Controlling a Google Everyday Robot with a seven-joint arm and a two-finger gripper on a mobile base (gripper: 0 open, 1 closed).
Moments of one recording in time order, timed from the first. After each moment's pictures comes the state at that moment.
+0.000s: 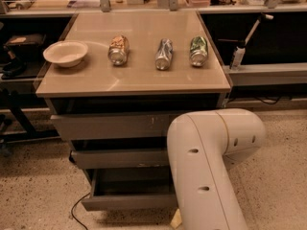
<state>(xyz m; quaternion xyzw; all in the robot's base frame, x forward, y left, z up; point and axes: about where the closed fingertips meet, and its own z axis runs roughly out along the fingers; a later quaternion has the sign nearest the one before) 0.436 -0.147 0.213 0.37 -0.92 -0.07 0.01</state>
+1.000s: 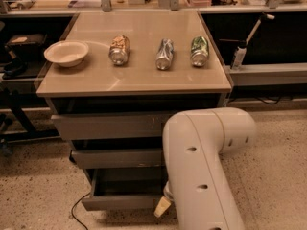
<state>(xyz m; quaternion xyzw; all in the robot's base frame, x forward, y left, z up) 0.495 -0.074 0.223 0.44 -0.89 -0.10 -0.06</state>
